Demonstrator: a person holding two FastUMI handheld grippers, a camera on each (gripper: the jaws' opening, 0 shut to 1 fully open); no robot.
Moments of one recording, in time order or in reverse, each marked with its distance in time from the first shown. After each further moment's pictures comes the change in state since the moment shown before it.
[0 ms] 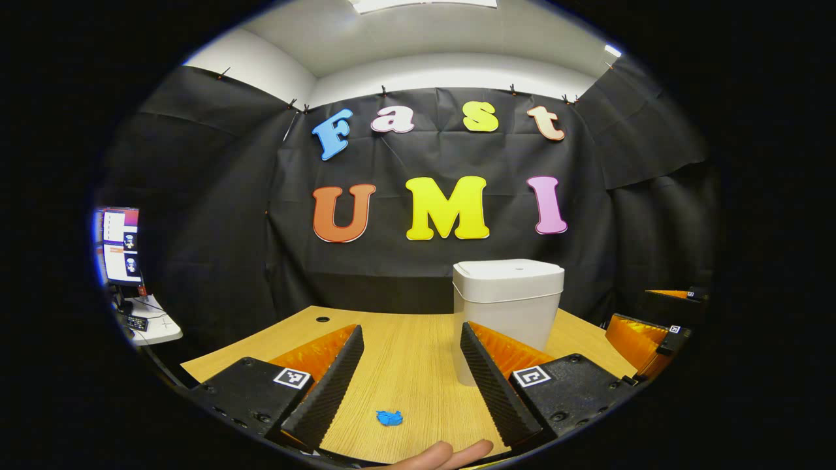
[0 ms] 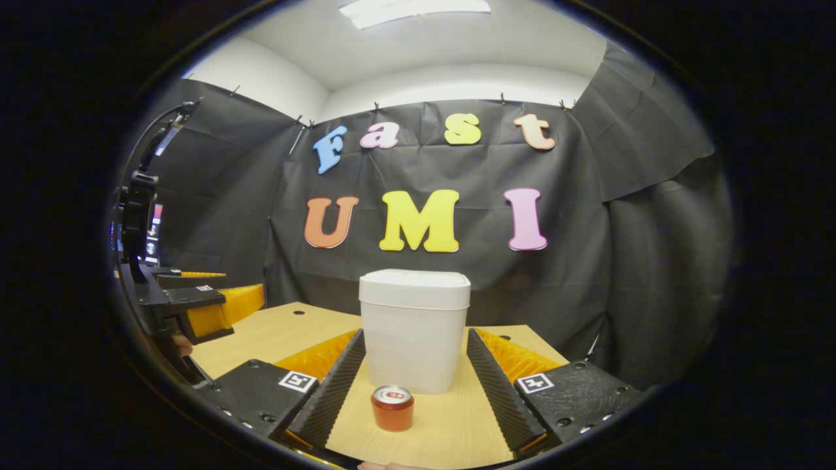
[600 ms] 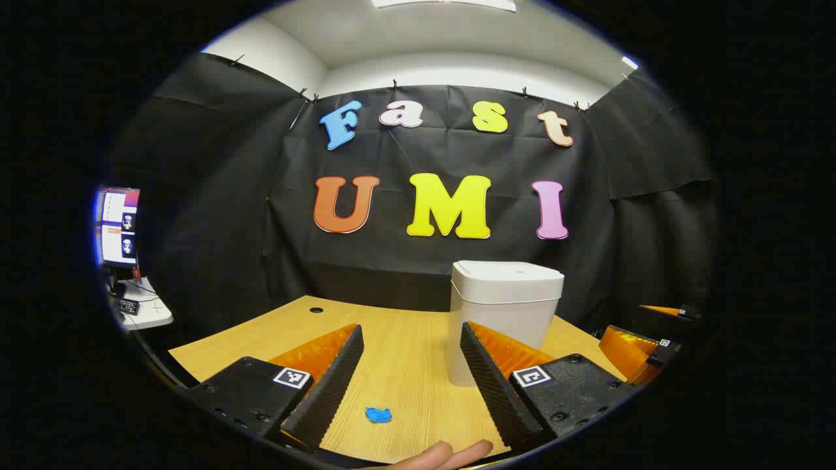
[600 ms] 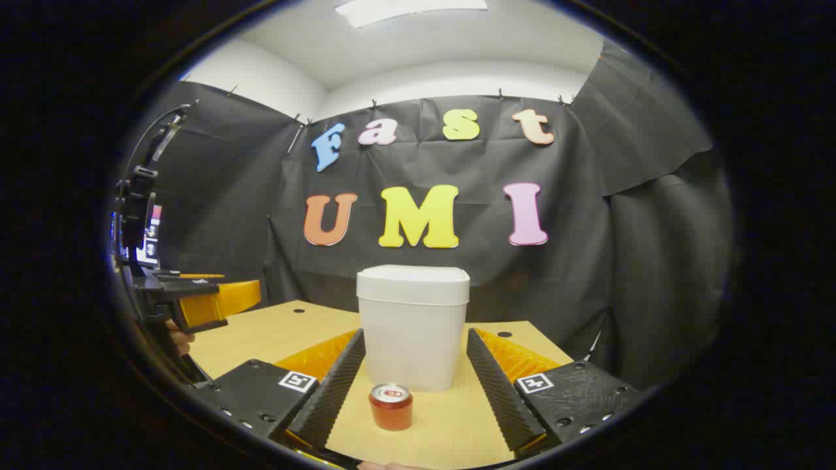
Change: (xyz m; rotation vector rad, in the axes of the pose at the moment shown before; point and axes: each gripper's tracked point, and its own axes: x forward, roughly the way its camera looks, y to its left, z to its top) left arm 0.002 0.004 -0.002 -0.074 0.018 -0.002; right arm 0.006 -0.004 -0.001 0.021 0.004 0.011
